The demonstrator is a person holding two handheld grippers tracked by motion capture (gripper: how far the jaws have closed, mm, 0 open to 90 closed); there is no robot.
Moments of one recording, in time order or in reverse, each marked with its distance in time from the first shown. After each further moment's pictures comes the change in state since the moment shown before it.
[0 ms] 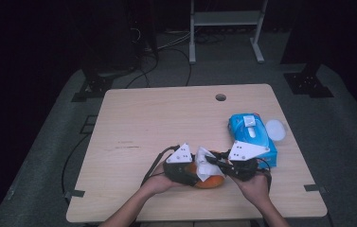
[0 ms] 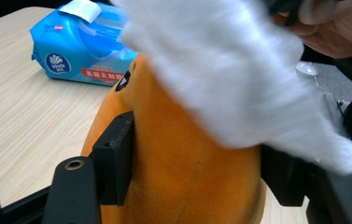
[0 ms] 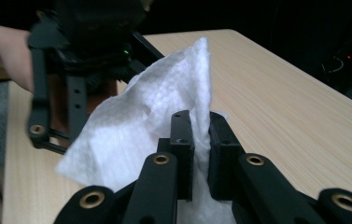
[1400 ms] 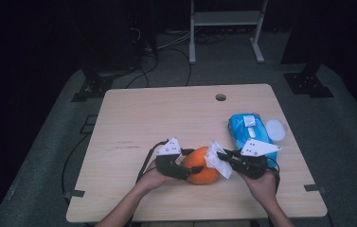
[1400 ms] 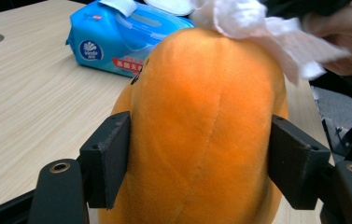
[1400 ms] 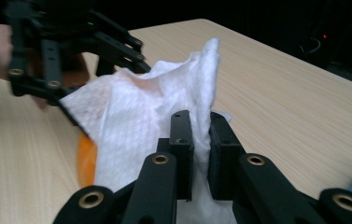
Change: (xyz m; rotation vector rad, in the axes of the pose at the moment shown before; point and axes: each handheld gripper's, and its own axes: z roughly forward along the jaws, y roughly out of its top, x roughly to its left) left arm 0.028 -0.018 -0.014 -0.053 0.023 -0.124; right arm -0.023 -0.028 -0.013 -0.006 -0.070 0.108
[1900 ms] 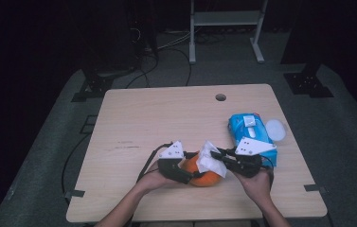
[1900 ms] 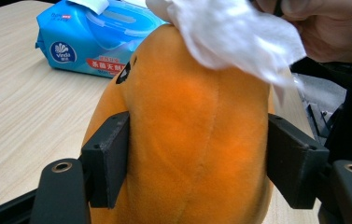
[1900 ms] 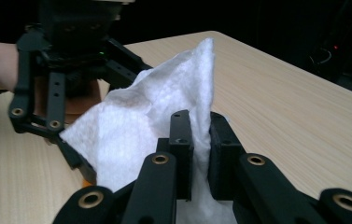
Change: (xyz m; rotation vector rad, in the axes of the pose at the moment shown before) left arm -0.007 0.000 0.006 0.020 -0.069 0.071; right arm 0.006 0.011 0.009 -0.032 0.035 -0.008
